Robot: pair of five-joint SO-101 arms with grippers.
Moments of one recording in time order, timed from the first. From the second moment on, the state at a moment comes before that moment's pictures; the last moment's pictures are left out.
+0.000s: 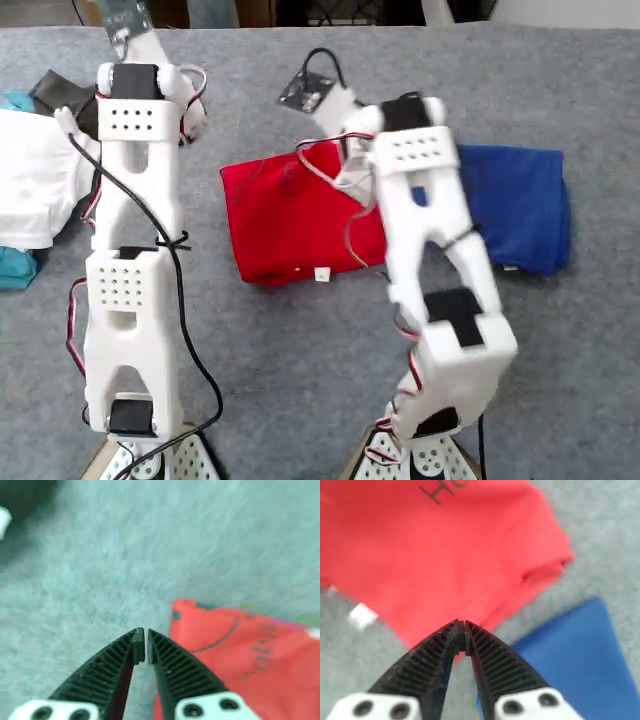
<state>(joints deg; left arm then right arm) -2.8 48.4 -67.6 99.5 25.3 -11.5 18.9 -15.9 80.6 42.6</state>
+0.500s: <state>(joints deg) -1.9 54.7 -52.6 84.7 25.3 -11.1 50.6 -47.6 74.8 33.3</state>
